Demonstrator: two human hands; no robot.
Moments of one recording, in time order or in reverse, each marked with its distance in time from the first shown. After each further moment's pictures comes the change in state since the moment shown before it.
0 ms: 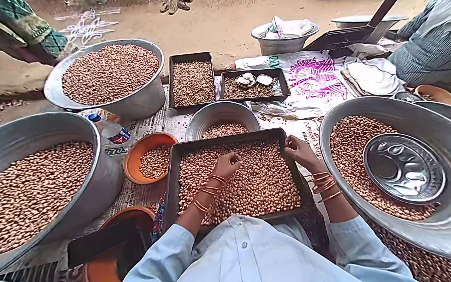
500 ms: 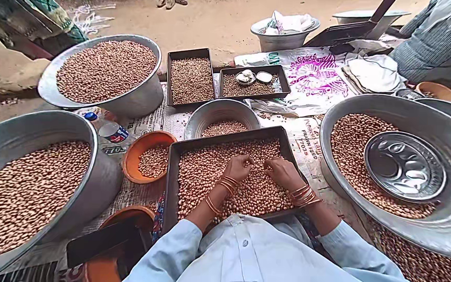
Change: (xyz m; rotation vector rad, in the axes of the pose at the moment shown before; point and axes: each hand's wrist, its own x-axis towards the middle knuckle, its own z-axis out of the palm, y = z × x) left_hand 0.004 0.013 0.032 0.242 -0.069 0.146; right_hand -0.028 -0.025 0.062 -0.551 -0.334 -0.080
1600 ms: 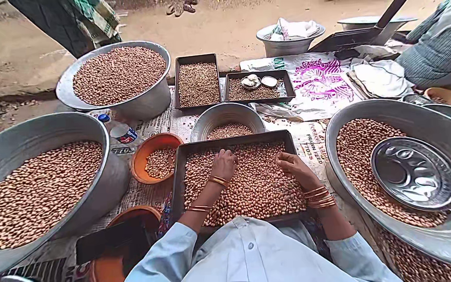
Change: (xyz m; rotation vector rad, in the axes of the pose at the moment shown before) left_hand -0.006 -0.026 -0.039 0.448 0.017 -0.117; right_hand -0.004 0.025 -0.012 1.206 0.112 -0.122
